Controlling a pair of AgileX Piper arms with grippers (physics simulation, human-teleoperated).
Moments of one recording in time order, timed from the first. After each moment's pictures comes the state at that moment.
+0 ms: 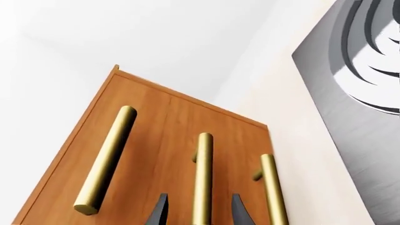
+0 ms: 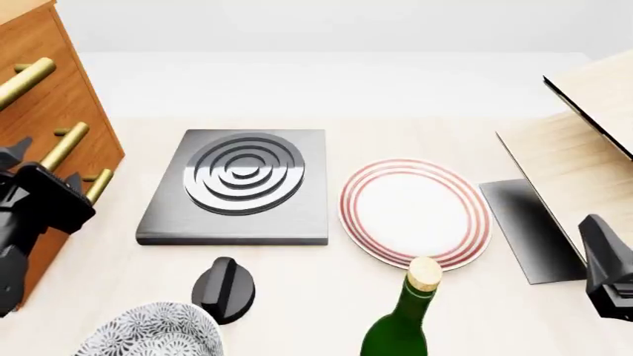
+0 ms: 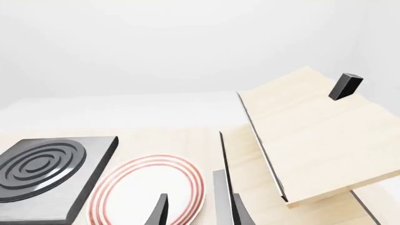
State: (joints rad) left arm 0.24 1.63 -0.28 -1.22 1.15; right arm -0.01 0.07 0.00 -0.05 0.04
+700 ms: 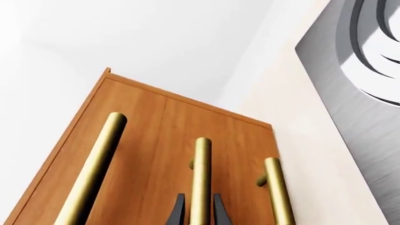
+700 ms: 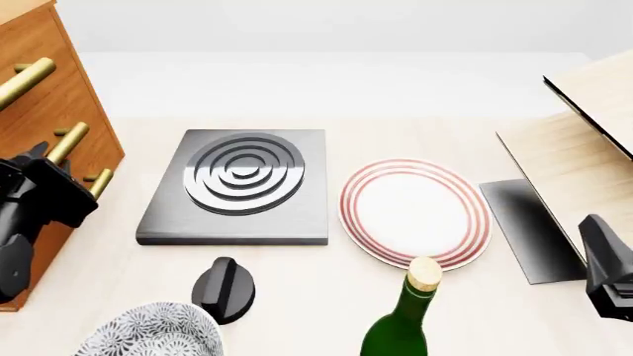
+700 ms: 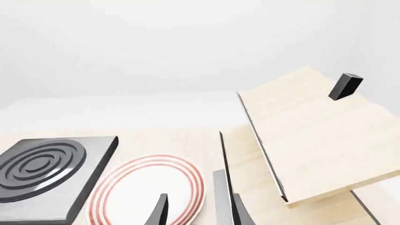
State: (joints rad) left arm 0.26 1.71 -0.36 -1.22 1.20; right arm -0.01 0.07 0.00 -0.05 0.04
